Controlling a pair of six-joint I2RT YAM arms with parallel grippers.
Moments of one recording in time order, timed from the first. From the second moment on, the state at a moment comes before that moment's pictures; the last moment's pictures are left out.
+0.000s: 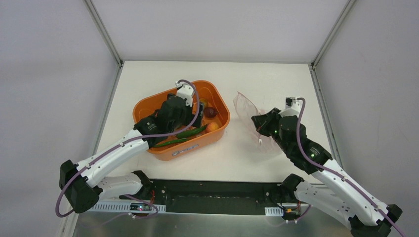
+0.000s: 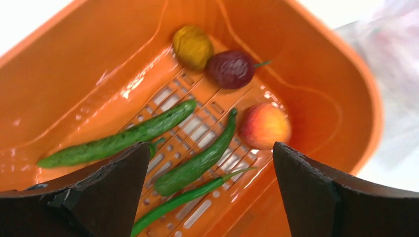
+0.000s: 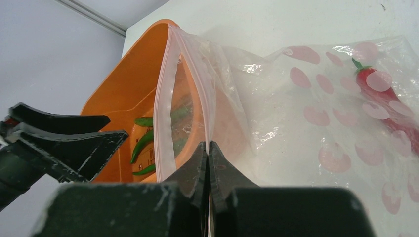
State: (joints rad) left arm -0.80 1.09 0.96 -0.33 -0.36 -0.24; right arm 0.77 0.69 0.77 -0.42 0.38 0.85
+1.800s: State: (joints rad) left arm -0.61 1.62 0.70 0.45 -0.42 -0.79; right arm 0.77 0.62 0.70 -0.36 0.31 0.80
